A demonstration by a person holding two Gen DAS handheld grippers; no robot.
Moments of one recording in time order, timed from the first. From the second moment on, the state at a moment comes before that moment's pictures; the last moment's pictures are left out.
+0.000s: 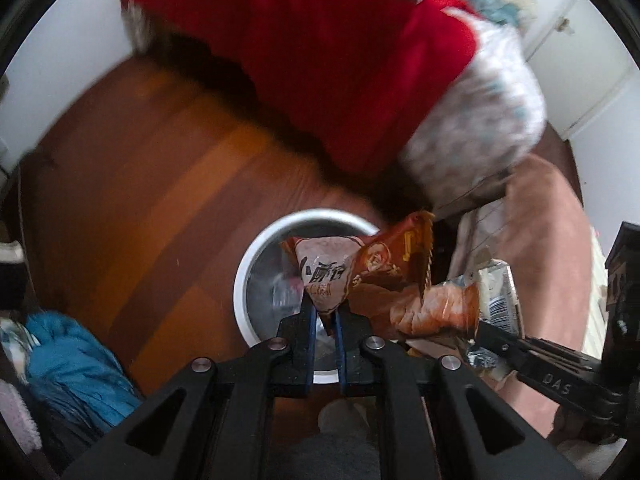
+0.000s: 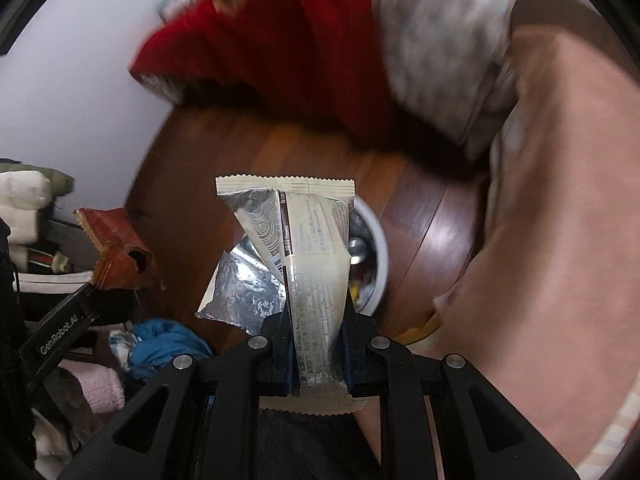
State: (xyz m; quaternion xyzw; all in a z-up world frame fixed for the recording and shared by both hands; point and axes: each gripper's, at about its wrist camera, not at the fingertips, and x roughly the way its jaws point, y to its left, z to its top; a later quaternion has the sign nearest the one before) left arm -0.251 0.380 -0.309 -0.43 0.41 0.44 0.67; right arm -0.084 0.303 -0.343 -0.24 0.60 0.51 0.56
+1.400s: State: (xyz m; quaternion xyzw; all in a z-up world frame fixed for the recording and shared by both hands) left arm -0.277 0.354 -0.324 -0.40 0.44 0.50 0.63; right arm -0.096 0.320 -0.373 -0.38 0.55 0.49 0.56
